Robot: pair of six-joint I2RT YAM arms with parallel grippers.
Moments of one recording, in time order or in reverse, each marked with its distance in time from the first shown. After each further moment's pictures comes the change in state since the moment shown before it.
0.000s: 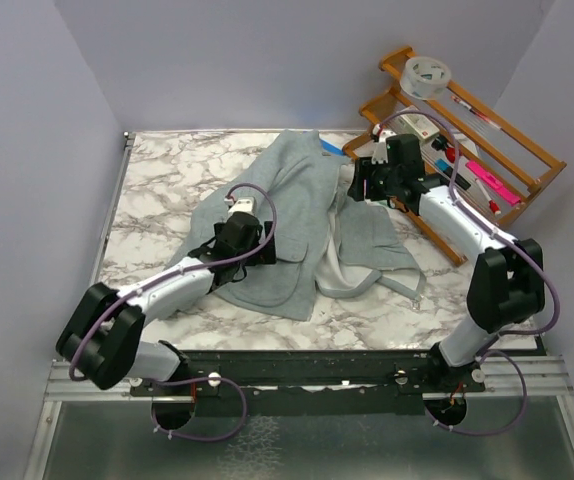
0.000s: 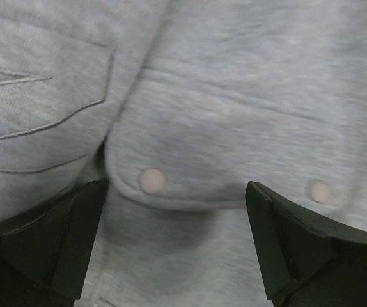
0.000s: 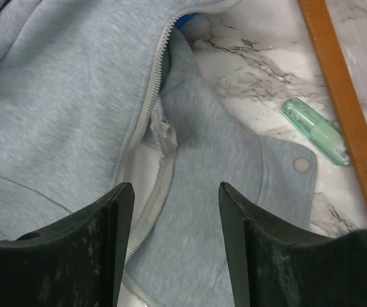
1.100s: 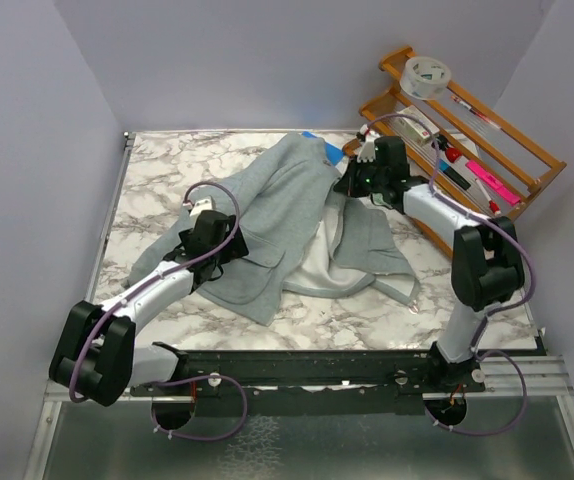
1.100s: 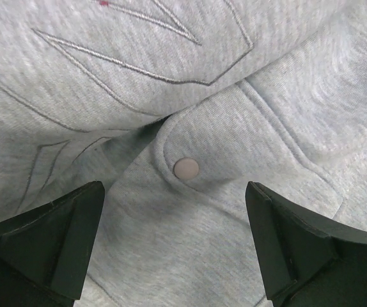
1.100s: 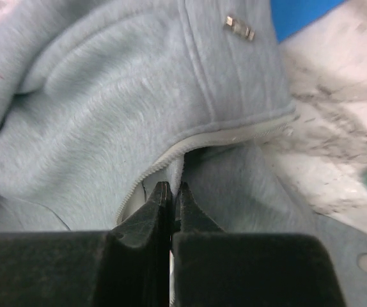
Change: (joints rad) left arm 0.219 -0.027 -0.070 -0.064 -0.039 -0.113; right arm 0.002 0.219 0.006 0.286 -0.227 0.081
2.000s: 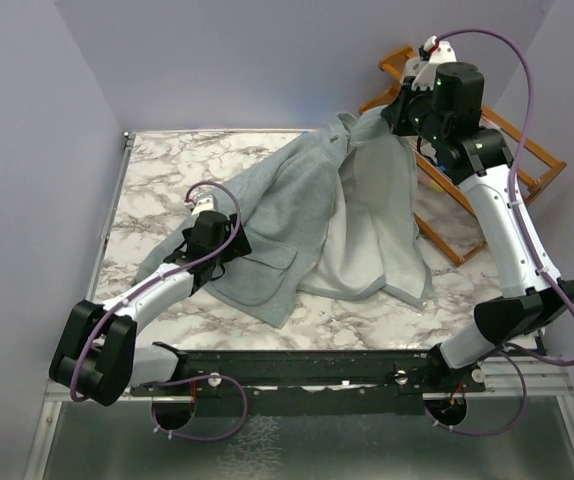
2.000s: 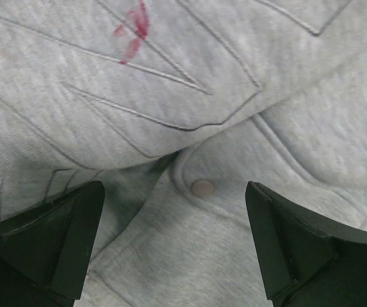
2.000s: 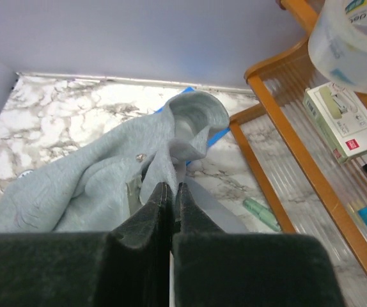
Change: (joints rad) left arm 0.001 -0.007 -0.023 0.089 0.035 0.011; right arm 0.002 -0.296 0.564 -0.555 0.380 -0.061
